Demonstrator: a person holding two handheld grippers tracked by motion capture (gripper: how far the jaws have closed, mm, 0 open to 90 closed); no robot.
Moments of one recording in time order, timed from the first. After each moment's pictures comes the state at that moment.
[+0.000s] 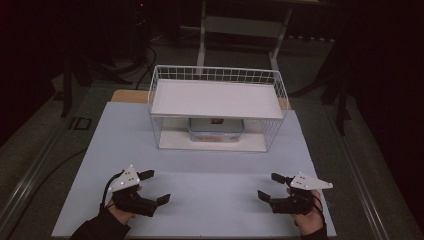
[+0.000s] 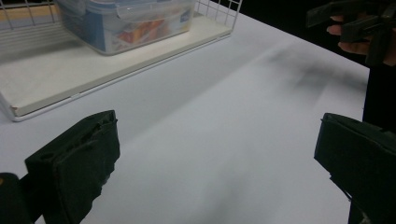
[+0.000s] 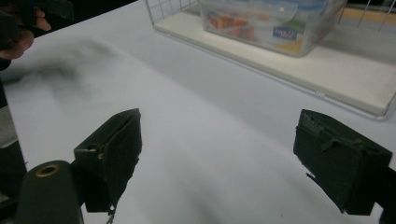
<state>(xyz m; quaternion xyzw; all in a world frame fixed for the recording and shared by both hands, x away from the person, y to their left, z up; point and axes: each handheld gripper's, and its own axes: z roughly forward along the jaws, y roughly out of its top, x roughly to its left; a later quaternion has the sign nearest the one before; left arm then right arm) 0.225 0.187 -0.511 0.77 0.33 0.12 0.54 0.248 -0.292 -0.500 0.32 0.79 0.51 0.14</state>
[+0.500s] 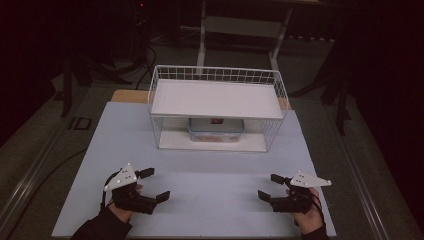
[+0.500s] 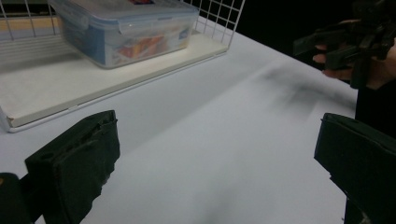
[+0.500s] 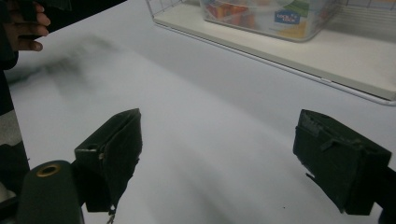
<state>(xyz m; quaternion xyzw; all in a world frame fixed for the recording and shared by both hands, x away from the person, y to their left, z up) 0.227 0.190 -0.510 0.74 0.33 0.11 0.57 0.255 -0.296 -0.508 0.33 0.79 0.51 0.11</state>
